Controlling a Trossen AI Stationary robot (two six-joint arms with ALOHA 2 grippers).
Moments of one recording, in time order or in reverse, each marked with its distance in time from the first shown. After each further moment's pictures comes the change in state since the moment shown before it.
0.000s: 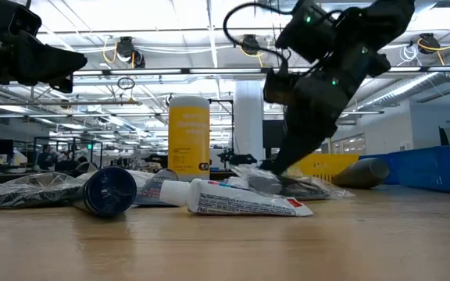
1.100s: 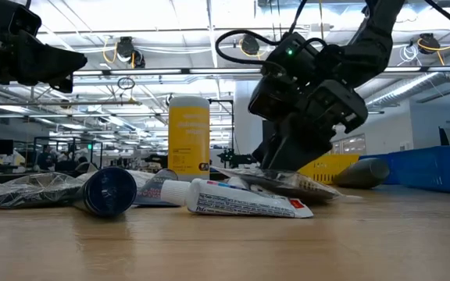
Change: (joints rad) left arm 0.000 0.000 0.000 0.000 0.001 0.000; right arm -0.068 0.186 0.001 0.305 -0.504 -0.304
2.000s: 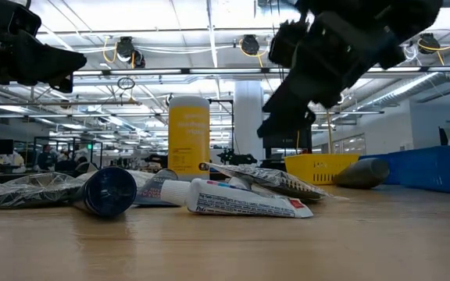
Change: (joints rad) left arm 0.000 -0.001 -0.001 0.000 0.006 0.000; right arm 0.140 -0.266 -0.084 -0.015 0.407 0.288
